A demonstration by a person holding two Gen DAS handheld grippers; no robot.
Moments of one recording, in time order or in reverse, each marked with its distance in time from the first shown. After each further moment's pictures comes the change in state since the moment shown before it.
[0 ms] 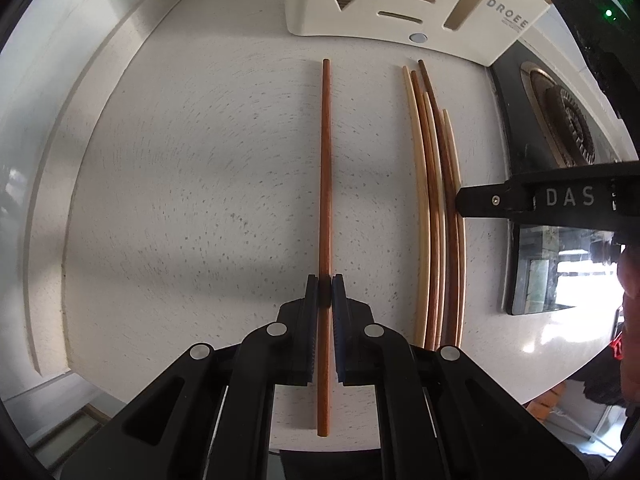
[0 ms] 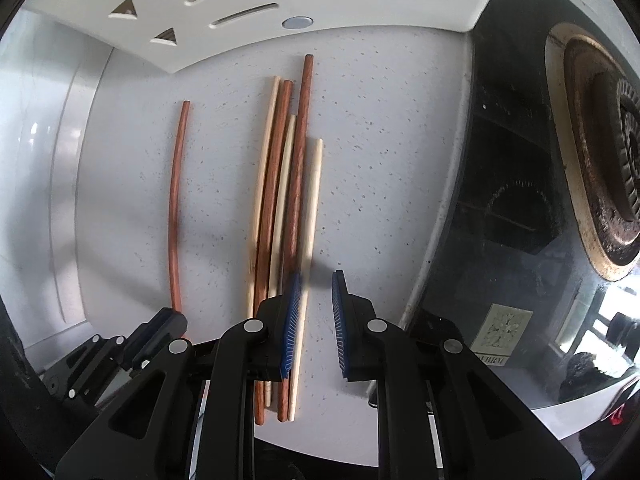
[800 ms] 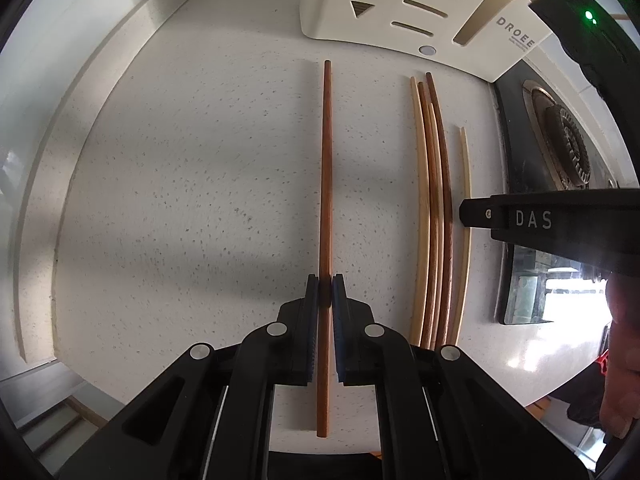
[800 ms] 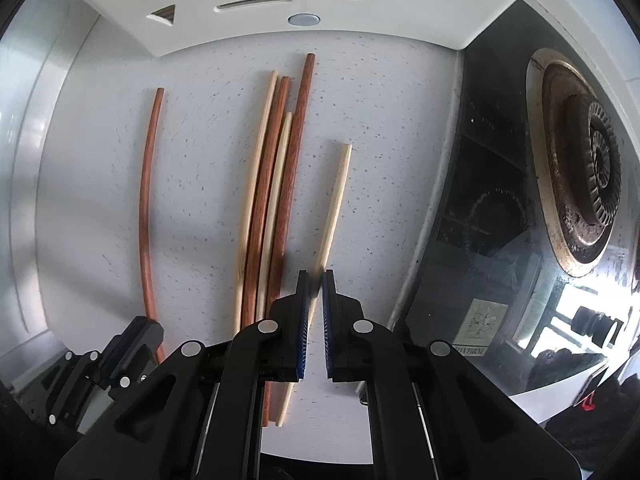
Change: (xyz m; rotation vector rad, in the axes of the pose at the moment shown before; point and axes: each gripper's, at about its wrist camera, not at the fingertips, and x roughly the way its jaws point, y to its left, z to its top) left arm 0.005 0.015 -0.013 -0.051 -0.023 -0.020; right arm 0.000 0.049 -0.005 -0.012 -0.008 -0.192
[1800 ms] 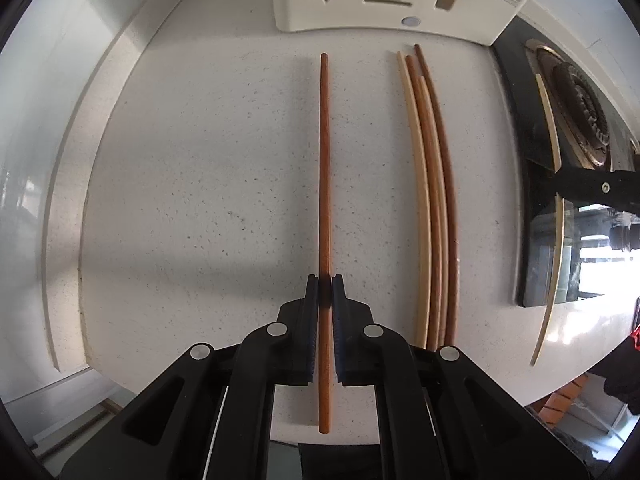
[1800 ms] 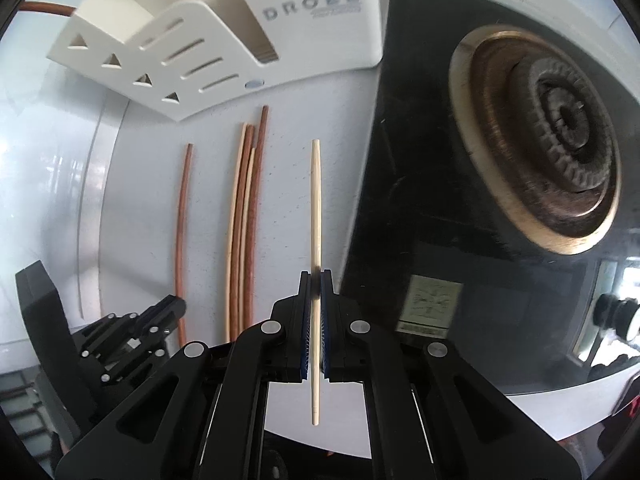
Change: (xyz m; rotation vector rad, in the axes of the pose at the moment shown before) left arm -0.002 -0.029 -0.002 0.107 0.048 0.136; right arm -0.037 -0.075 -0.042 0.065 -0.152 0.247
